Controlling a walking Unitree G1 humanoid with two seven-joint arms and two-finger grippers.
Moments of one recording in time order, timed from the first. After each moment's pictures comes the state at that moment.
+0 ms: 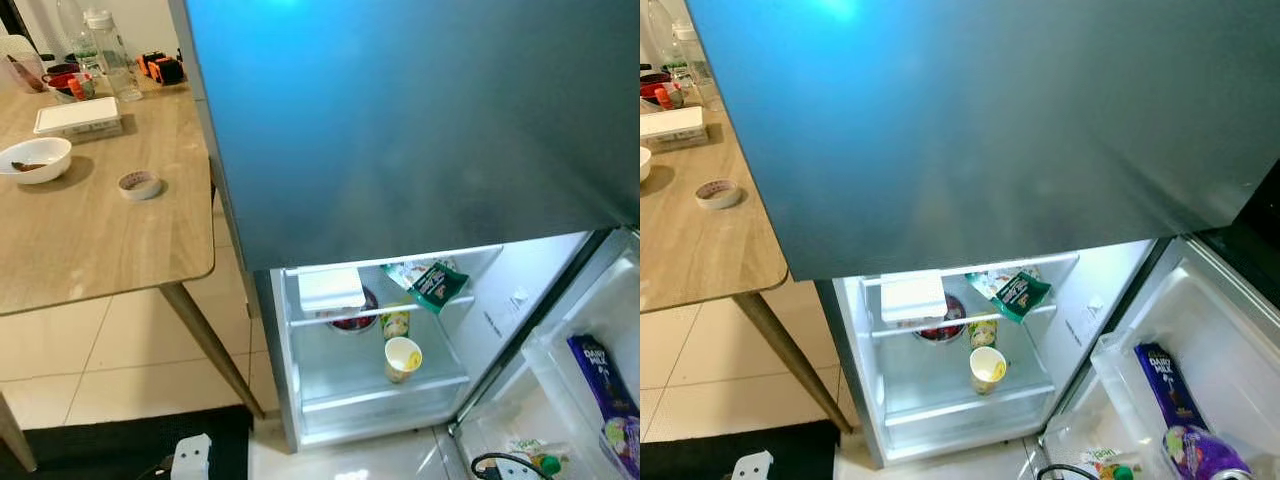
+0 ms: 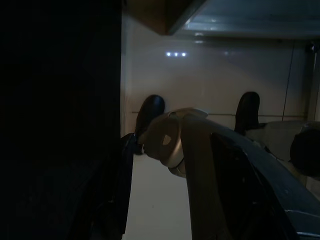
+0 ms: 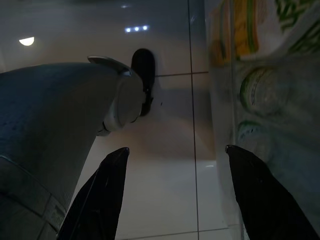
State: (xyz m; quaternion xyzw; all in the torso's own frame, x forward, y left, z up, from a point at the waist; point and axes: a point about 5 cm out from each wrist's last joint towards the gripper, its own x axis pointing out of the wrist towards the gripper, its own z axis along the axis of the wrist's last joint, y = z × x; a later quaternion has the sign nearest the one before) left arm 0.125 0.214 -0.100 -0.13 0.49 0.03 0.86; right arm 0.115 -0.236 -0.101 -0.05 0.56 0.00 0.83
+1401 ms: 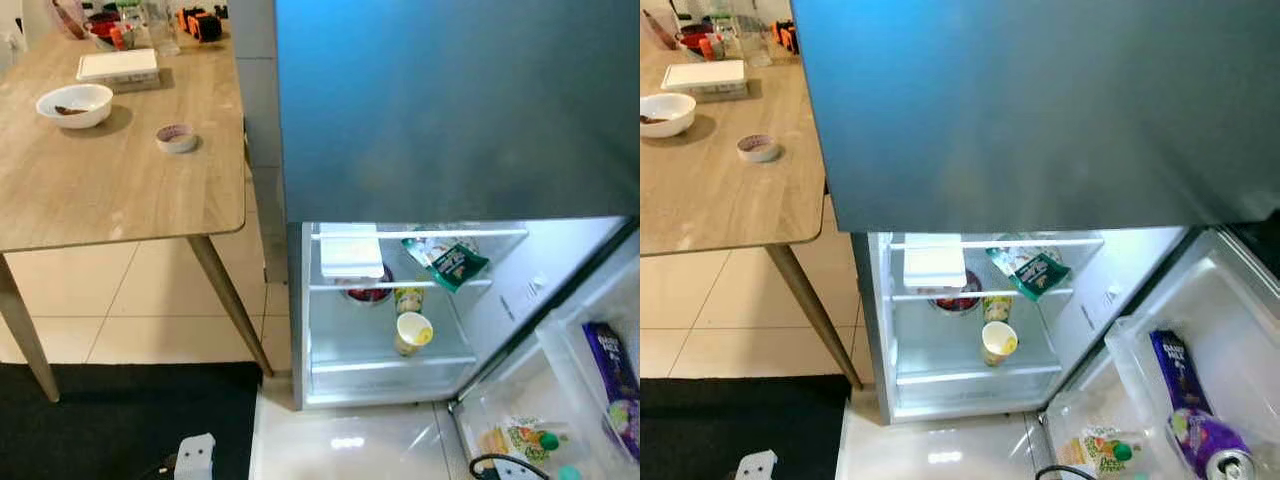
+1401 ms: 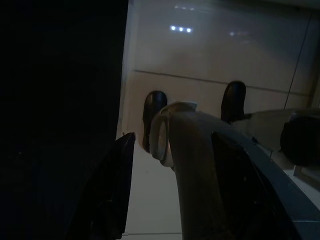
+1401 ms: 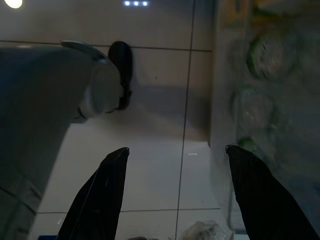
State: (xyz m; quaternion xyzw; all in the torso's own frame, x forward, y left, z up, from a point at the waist) left arm 0.125 0.210 -0.101 -0.12 0.50 0.03 0.86; right arm 0.114 -0.237 -0.101 -0.05 0.56 0.01 0.83
